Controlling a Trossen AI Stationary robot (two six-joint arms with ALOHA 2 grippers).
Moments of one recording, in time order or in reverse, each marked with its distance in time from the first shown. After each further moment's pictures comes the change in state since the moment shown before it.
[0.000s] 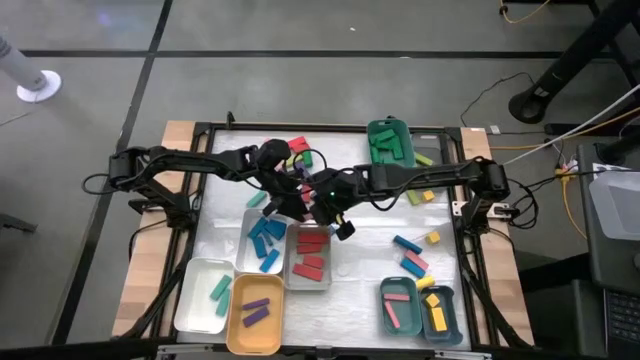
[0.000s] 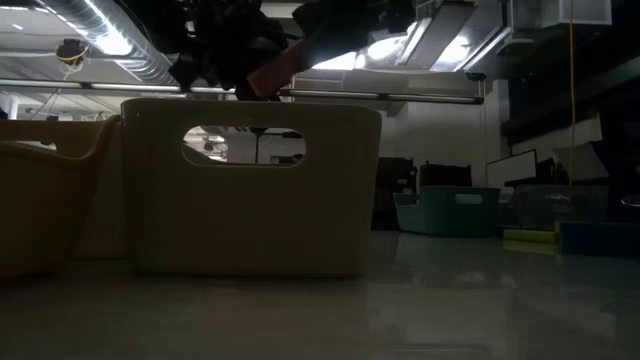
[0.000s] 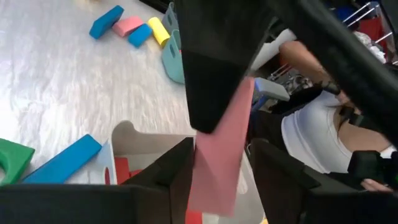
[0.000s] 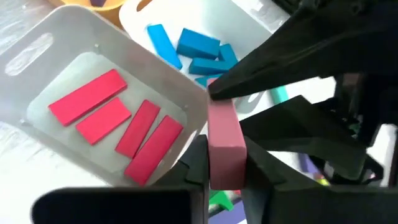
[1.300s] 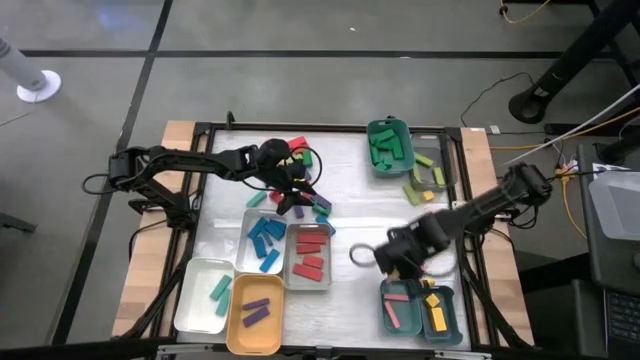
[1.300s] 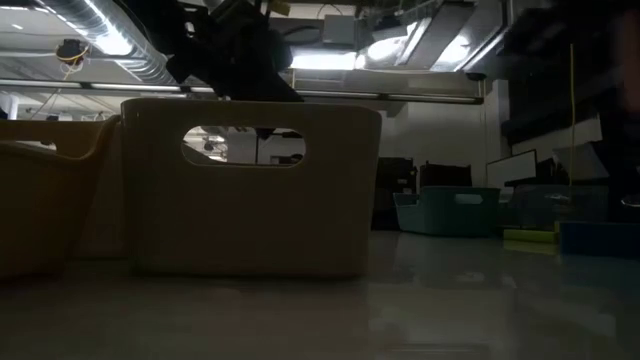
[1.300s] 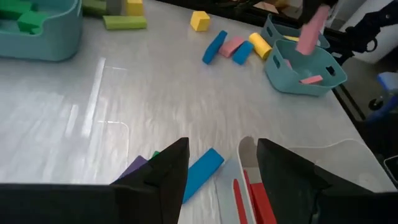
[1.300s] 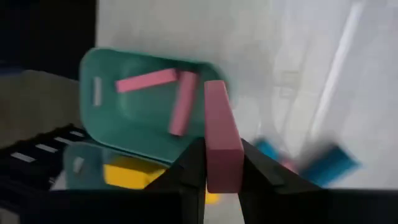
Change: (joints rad) left arm 0.010 0.000 0.000 -0.005 -0.414 0.232; right arm 0.432 -0.281 -0.333 -0.468 -0.149 0.892
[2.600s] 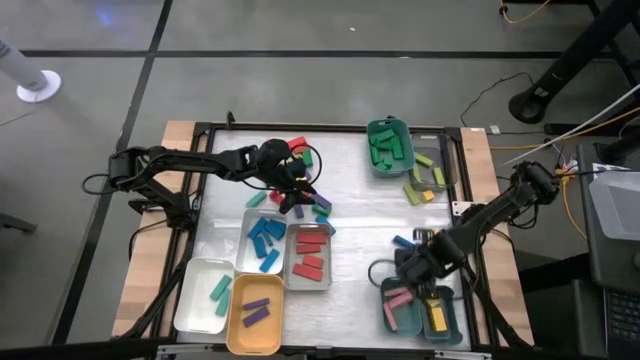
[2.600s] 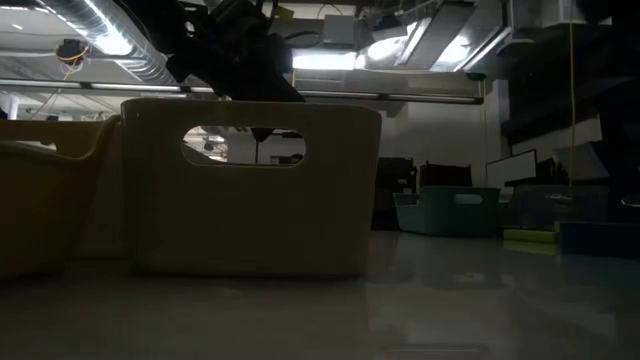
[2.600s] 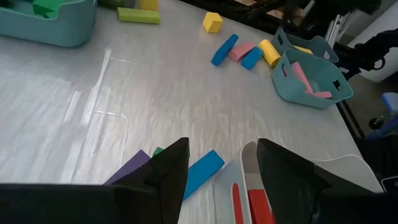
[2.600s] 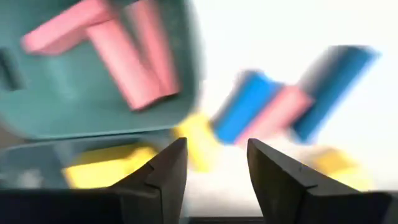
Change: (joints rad) left arm -0.003 0.000 0.000 0.007 -0.037 -0.106; right arm 0.163 -0.069 -0.185 -0.031 0.181 0.403
